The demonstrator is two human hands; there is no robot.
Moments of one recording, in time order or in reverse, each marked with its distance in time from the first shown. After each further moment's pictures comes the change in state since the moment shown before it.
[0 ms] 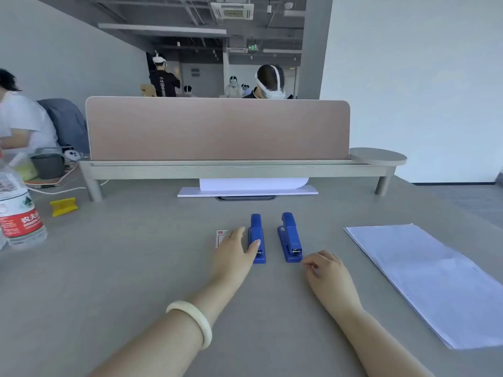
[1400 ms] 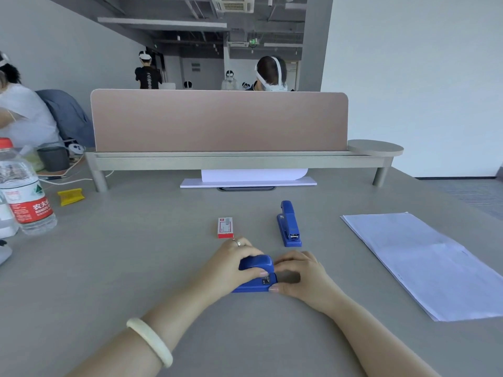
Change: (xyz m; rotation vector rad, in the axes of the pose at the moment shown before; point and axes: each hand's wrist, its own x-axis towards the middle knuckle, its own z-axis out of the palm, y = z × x) left_hand -0.060 0.001 -0.047 0.056 -0.311 0.383; right_hand -0.025 -0.015 0.007 0.139 -0.345 -0.218
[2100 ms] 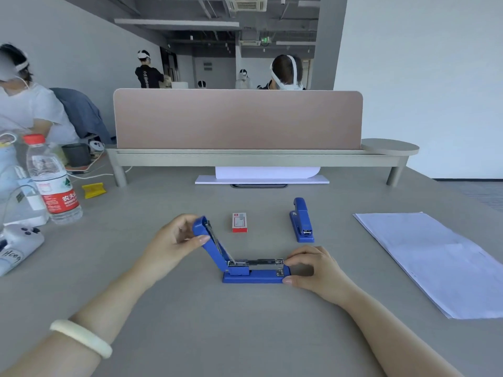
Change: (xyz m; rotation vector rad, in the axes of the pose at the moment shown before) left_hand -0.050 -0.043 -0.086 -0.474 0.265 -0.214; right_hand 0.000 -0.001 -0.003 0.014 -0.025 0.003
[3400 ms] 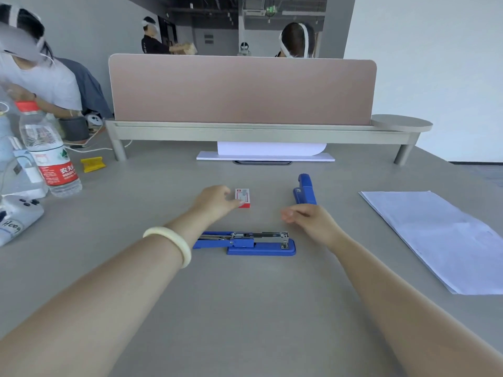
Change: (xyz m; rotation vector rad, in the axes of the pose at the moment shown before) left_hand 0.080 -0.017 0.056 0.616 -0.060 -0.280; right_hand 0.046 -0.017 -0.006 0.317 0.026 0.206
